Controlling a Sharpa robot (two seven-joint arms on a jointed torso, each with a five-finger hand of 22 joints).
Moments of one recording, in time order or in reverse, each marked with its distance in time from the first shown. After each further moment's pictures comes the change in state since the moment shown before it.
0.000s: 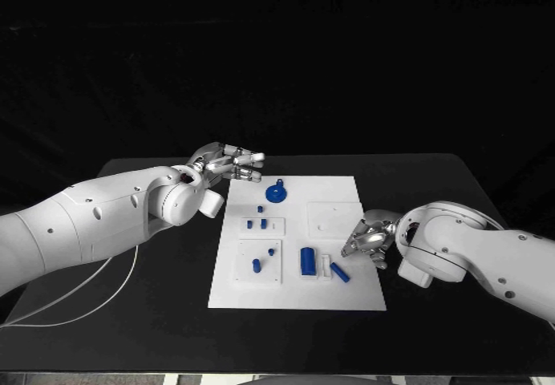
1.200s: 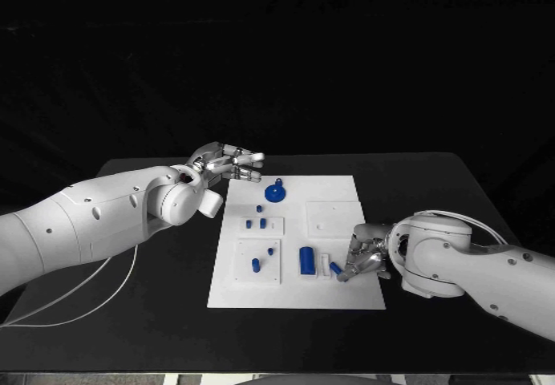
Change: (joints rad) left arm 0.000 0.001 0.000 0.000 0.000 0.005 -0.003; left_hand 0.000 0.000 0.000 0.000 0.000 0.000 0.000 0.000 0.000 0.000 0.000 0.000 0.000 0.000 0.000 0.000 0.000 0.000 0.000 0.000 0.000 0.000; right arm -0.007 -0.002 -0.051 0.067 -0.270 0.152 -0.002; right_hand 0.107 -0.083 -0.161 0.179 -0.458 0.075 -0.025 0.003 0.044 0.002 -0.009 -0.004 -0.010 0.000 0.000 0.000 0.006 -0.001 0.000 0.000 0.000 0.000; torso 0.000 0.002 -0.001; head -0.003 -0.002
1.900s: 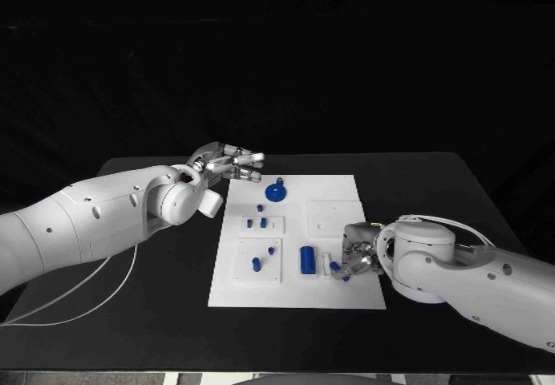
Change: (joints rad) left arm 0.000 -0.003 -0.001 0.001 -0.001 0.007 -0.006; left_hand 0.000 0.000 0.000 0.000 0.000 0.000 0.000 0.000 0.000 0.000 0.000 0.000 0.000 0.000 0.000 0.000 0.000 0.000 -0.004 0.004 0.000 0.000; right arm -0.009 0.052 -0.027 -0.008 -0.201 -0.010 0.002; right_hand -0.004 -0.004 0.062 -0.021 -0.016 0.024 -0.004 0.009 0.012 0.004 -0.004 0.000 0.004 0.000 0.000 0.000 0.002 0.000 0.000 0.000 0.000 0.003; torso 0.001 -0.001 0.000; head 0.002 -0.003
